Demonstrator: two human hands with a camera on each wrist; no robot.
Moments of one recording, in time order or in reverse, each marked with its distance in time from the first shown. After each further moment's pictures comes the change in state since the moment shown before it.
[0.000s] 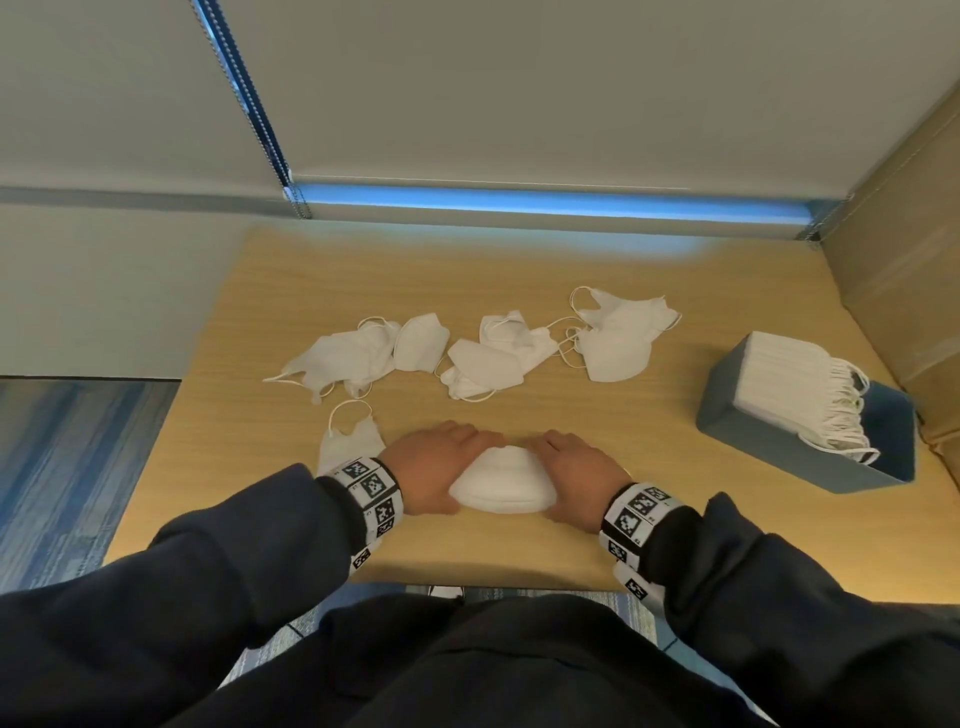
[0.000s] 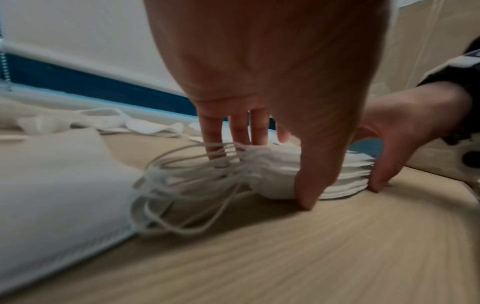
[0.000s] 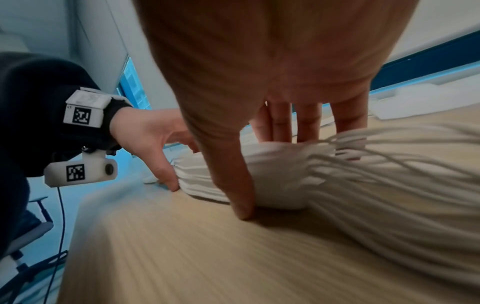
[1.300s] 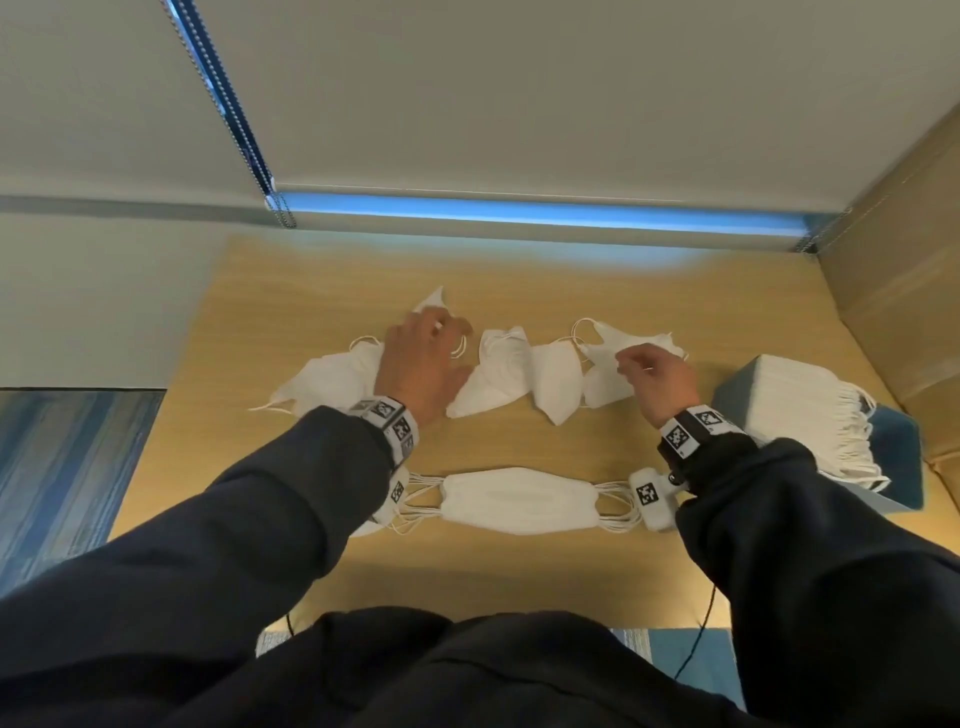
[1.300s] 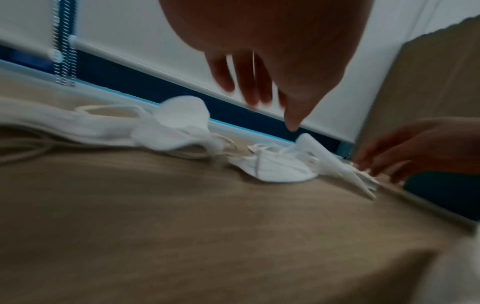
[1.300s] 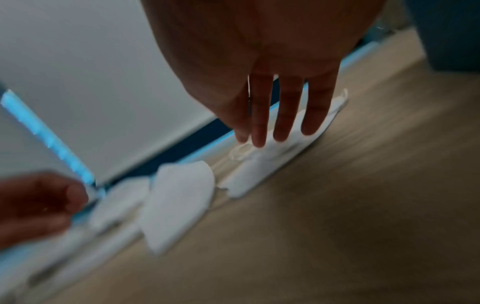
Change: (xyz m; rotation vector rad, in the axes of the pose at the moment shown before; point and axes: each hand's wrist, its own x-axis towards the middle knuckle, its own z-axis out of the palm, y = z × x) left_hand 0.071 -0.069 -0.071 -0.018 0.729 -0.291; right_hand 0.061 0.109 -0.075 0.727 0.623 0.447
